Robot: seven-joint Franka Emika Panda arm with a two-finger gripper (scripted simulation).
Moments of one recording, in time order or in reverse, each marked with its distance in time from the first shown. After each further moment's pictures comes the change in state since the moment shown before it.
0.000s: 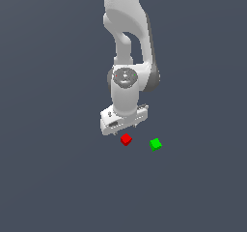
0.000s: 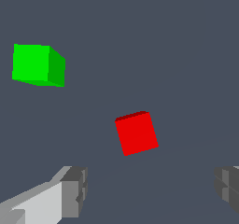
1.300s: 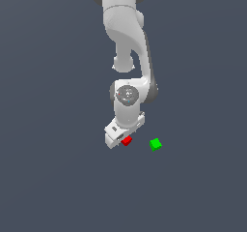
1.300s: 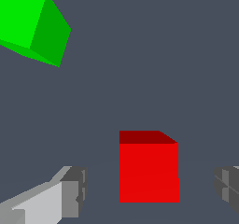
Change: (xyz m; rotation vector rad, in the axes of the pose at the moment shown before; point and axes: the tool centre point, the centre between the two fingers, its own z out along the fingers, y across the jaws) arm 0.013 -0.001 0.053 0.002 -0.013 -0.265
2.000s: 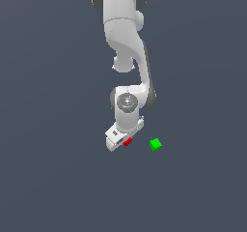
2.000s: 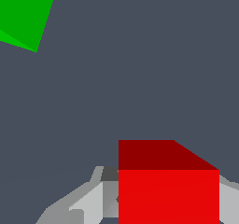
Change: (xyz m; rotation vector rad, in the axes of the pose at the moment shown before) arm 0.000 0.000 0.033 0.001 -0.002 -0.003
